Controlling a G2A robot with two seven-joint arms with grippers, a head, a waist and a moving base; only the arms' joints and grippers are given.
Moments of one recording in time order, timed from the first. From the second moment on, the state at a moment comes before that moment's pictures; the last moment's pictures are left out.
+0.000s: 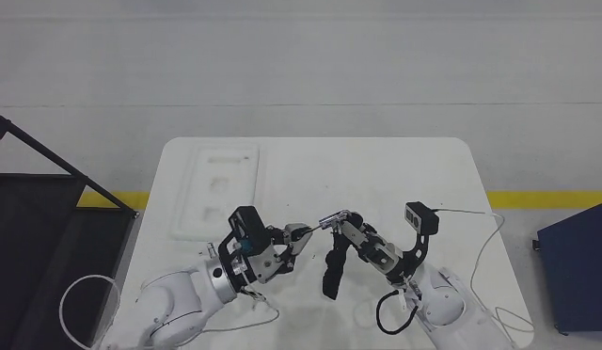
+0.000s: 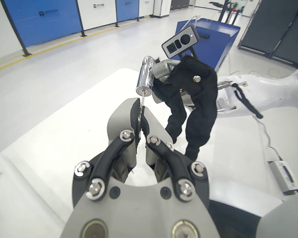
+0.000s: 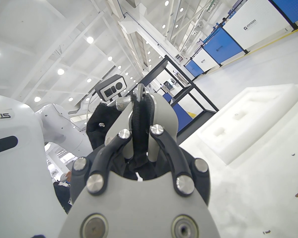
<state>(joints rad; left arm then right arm) 1.66 -0.99 -1.24 -2.21 1.11 -0.42 -0.15 -1.44 -1.12 1.08 -1.65 -0.07 -0.97 0.19</state>
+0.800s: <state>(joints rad) 1.66 -1.04 -1.00 -2.12 2.04 0.11 0.21 -1.44 -1.12 1.08 -1.65 -0.07 -0.97 0.19</state>
